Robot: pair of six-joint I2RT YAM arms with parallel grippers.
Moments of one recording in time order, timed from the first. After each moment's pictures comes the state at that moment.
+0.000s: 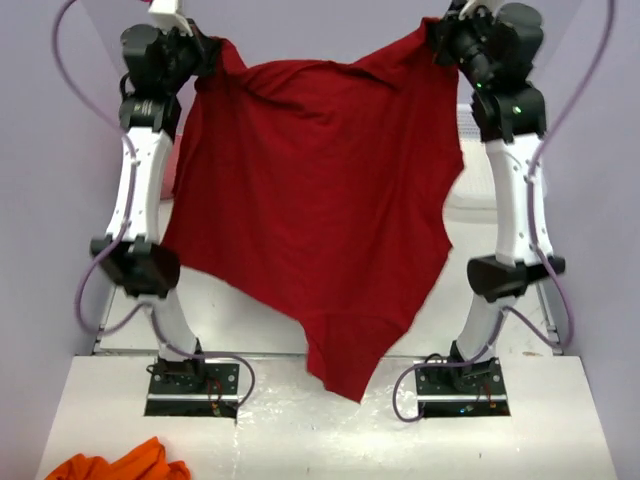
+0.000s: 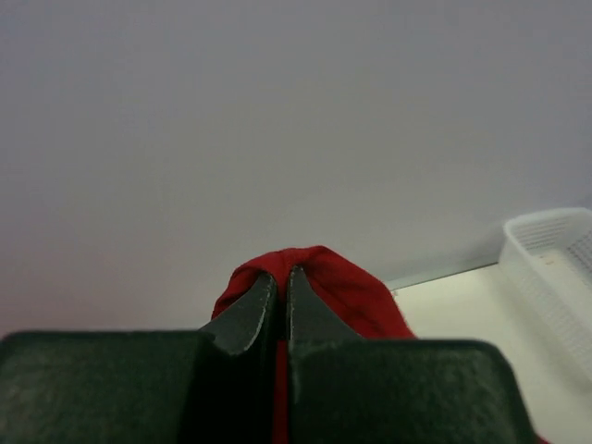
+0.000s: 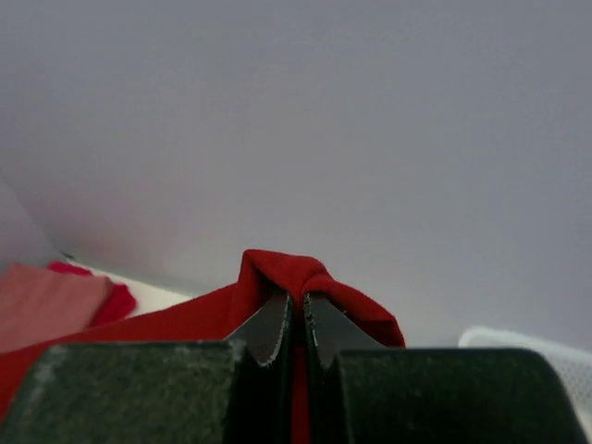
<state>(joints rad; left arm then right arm) -0.04 1.81 2.15 -0.22 0.31 -0.18 0.21 1.85 2.59 -0.60 -0.10 0.06</state>
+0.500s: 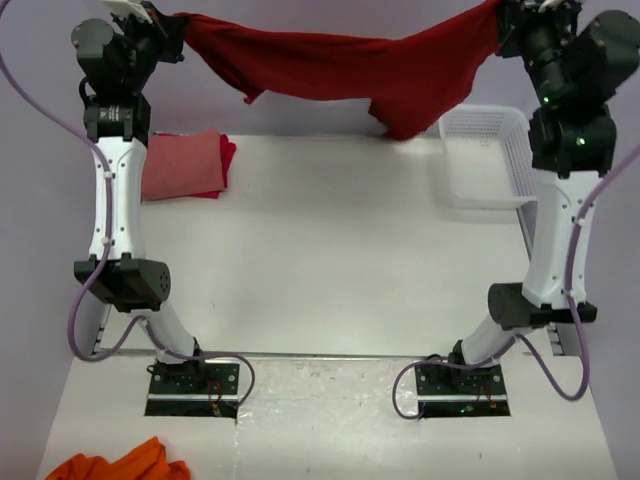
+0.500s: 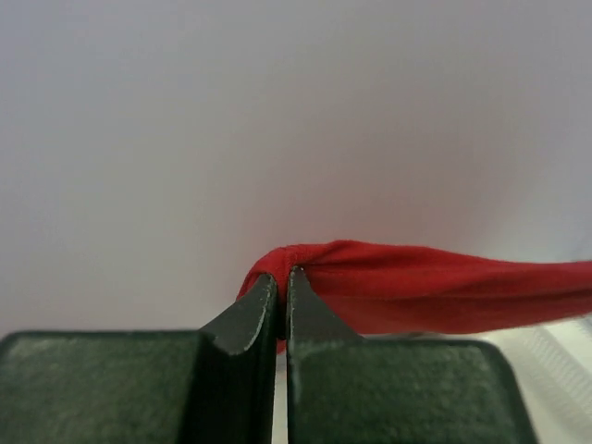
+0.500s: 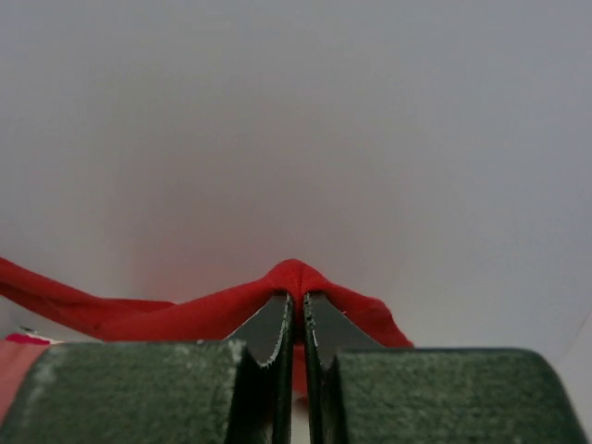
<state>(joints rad) 0.07 1.82 2.22 -0.17 0.37 -0.21 0.04 1.71 2.51 -0.52 -0.16 0.05</state>
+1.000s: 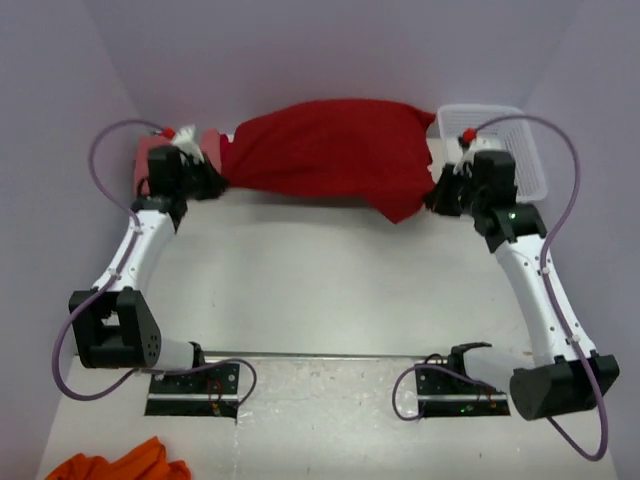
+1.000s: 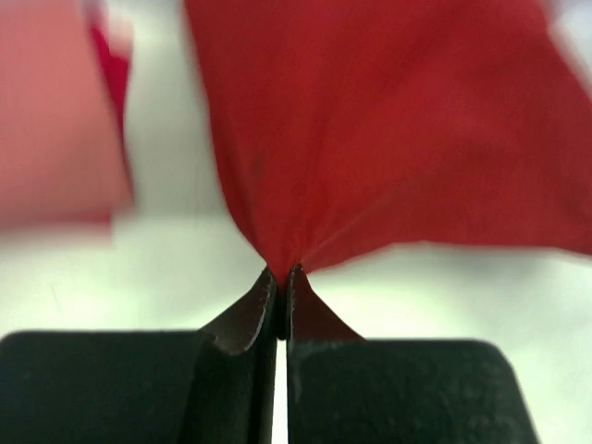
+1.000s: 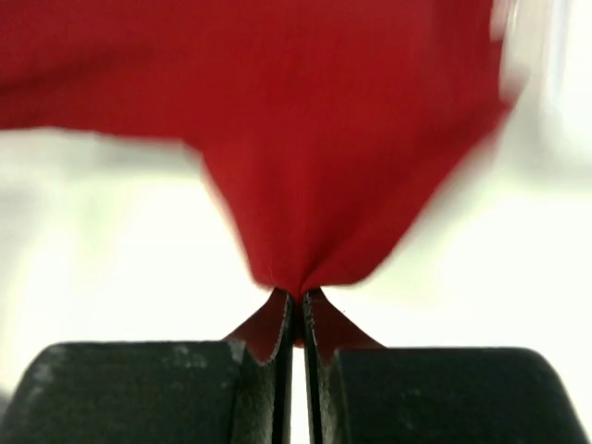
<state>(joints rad) 0.04 1.41 1.27 -0.18 0.39 -0.28 0.12 1.19 1.37 -0.59 -0.20 0.24</state>
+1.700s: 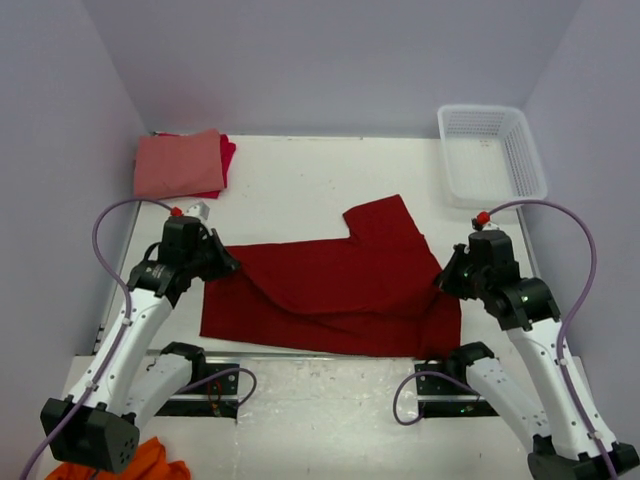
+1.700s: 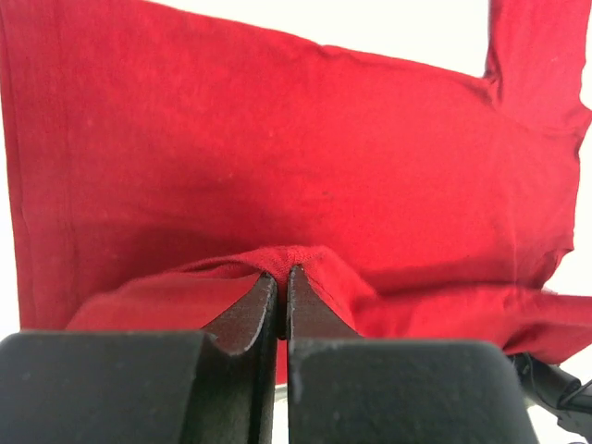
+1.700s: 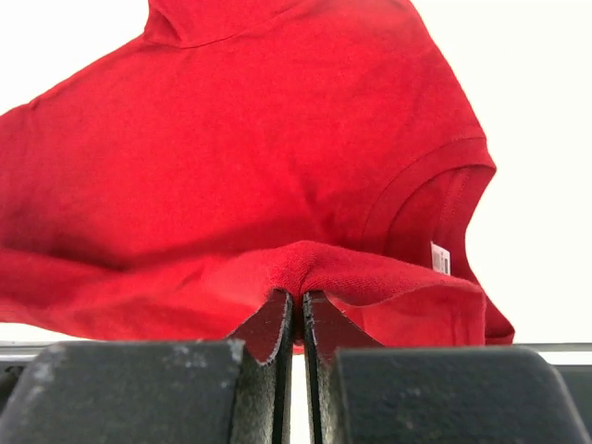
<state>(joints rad) -0.20 0.86 0.76 -0.70 0.15 -0.60 0.27 0.71 0.90 -1.04 0.03 0.60</state>
